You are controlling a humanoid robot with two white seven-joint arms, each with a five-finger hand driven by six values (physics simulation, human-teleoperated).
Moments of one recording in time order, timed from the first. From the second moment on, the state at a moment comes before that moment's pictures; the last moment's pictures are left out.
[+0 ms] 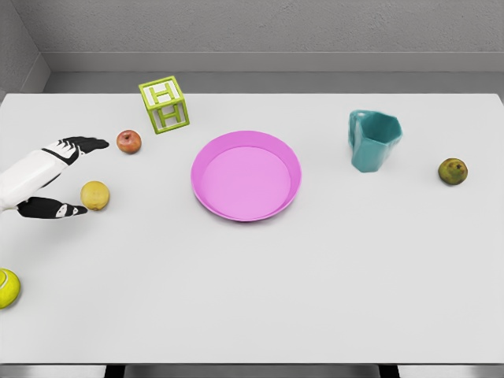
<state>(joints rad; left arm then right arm) -0.03 0.66 0.08 -1.57 -0.26 -0.61 -0.44 -0.03 0.00 -0.22 -0.02 0.08 -0.01 -0.08</state>
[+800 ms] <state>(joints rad) -0.19 0.84 -0.09 -1.50 -0.43 -0.61 -0.43 -0.03 0.00 -0.22 -0.01 0.08 -0.01 -0.08</state>
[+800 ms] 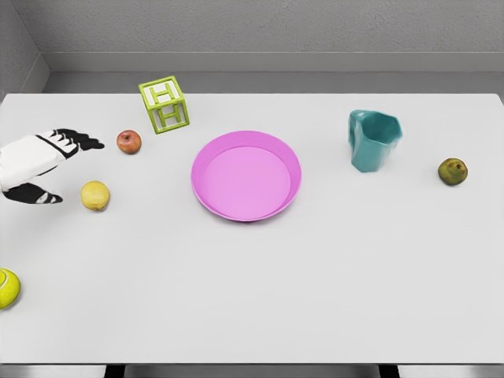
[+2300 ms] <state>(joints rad) -0.41 0.84 -0.40 -1.48 -0.72 -0.61 -0.58 -0.03 0.00 -0.22 -0.01 0.08 -0.01 -0.08</state>
